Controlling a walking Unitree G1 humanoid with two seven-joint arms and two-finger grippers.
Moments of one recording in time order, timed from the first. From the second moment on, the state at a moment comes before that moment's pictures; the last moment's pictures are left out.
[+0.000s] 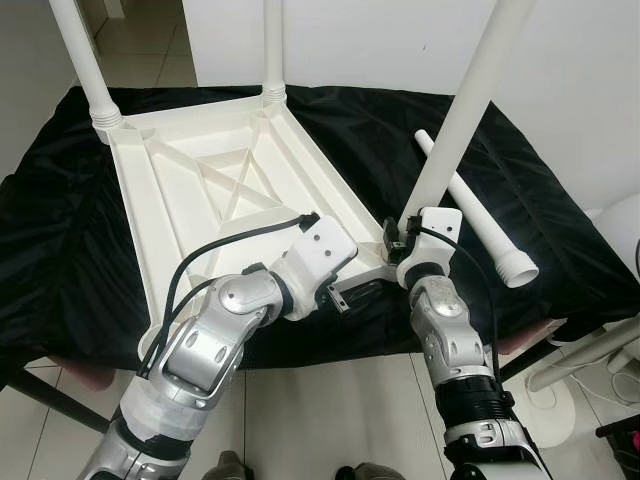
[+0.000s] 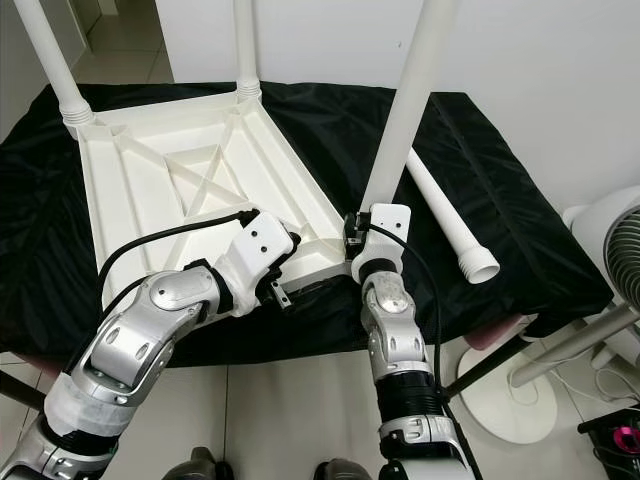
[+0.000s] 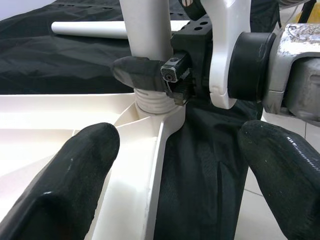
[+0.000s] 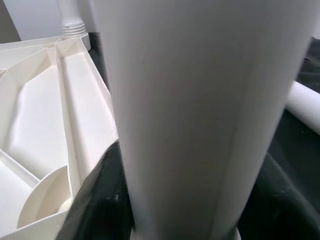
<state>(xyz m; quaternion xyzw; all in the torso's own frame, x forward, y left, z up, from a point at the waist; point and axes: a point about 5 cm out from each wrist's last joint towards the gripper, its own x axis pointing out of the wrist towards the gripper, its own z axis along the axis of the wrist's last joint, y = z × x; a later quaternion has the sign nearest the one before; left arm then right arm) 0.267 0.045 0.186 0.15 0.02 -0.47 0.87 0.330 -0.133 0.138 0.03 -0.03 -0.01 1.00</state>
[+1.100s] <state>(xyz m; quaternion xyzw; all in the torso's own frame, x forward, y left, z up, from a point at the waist) 0.293 0.083 0.205 0.16 0.00 -0.38 0.91 0.254 -0.131 0.118 0.03 -0.05 0.08 1.00</state>
